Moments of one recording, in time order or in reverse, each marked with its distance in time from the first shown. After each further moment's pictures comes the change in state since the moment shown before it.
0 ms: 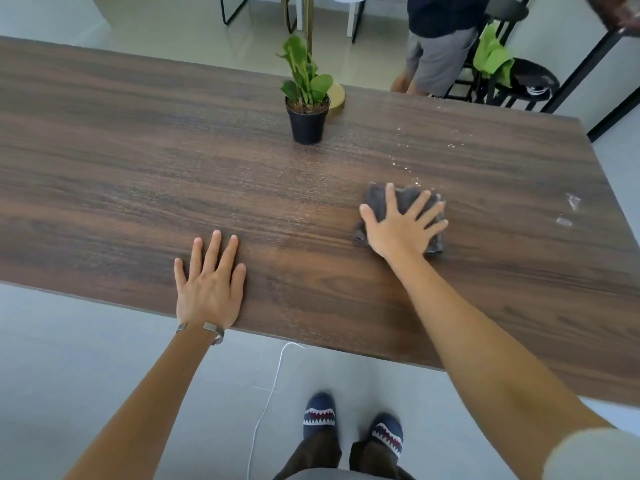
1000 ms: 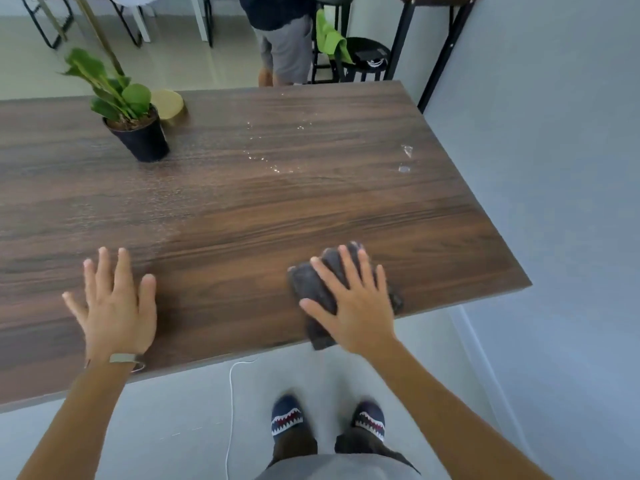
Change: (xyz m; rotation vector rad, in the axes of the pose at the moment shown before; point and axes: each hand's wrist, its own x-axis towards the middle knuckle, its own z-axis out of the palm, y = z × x) left_hand 0.011 0.069 -0.008 -0.225 0.059 0.119; right_hand -0.153 0.167 0.025 0.014 0.327 -0.243
